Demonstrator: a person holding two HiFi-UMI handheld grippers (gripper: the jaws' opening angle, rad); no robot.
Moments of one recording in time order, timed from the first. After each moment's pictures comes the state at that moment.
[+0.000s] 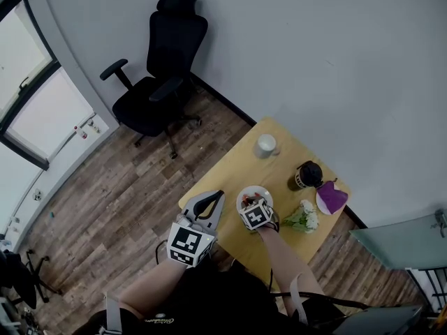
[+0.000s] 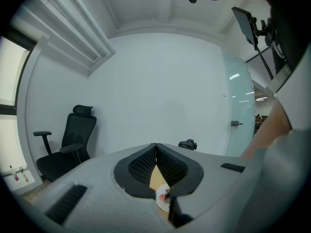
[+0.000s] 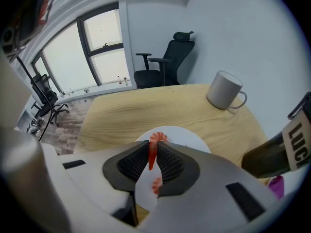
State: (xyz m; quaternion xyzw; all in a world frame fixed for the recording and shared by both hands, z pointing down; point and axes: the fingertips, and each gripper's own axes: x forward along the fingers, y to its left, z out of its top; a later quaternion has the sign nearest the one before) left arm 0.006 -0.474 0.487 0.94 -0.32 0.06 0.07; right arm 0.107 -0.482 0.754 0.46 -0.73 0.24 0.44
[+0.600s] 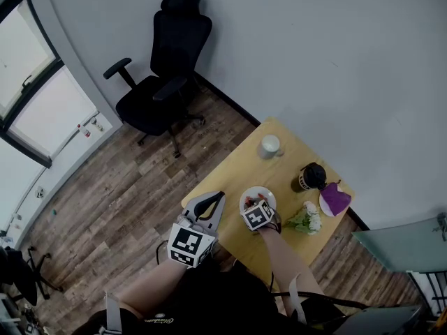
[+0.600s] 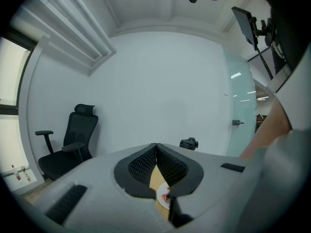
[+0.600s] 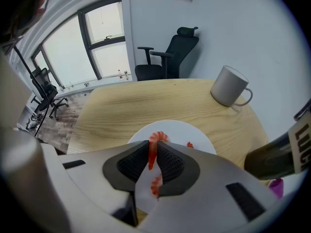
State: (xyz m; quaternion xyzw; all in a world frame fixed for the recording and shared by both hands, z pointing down) left arm 0.000 -0.477 0.492 0.94 -0.33 0.07 0.07; right arm 0.109 -0.480 0.773 0.45 -0.72 0.24 0.47
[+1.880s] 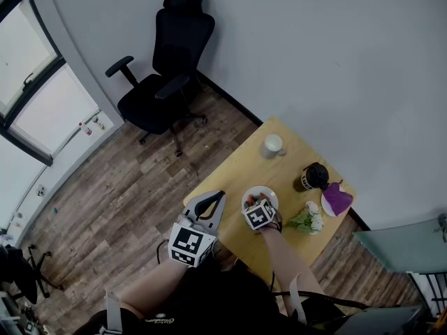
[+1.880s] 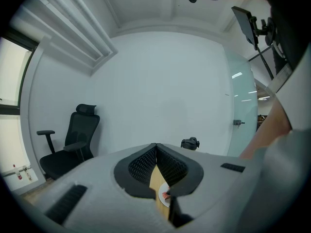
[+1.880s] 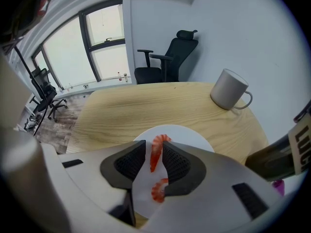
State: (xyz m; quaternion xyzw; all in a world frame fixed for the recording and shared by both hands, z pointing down) left arm -0.006 -0.478 0.493 0.94 -0.33 0.07 0.07; right arm 0.104 -0.487 0.771 0.46 -0.73 0.23 0.46
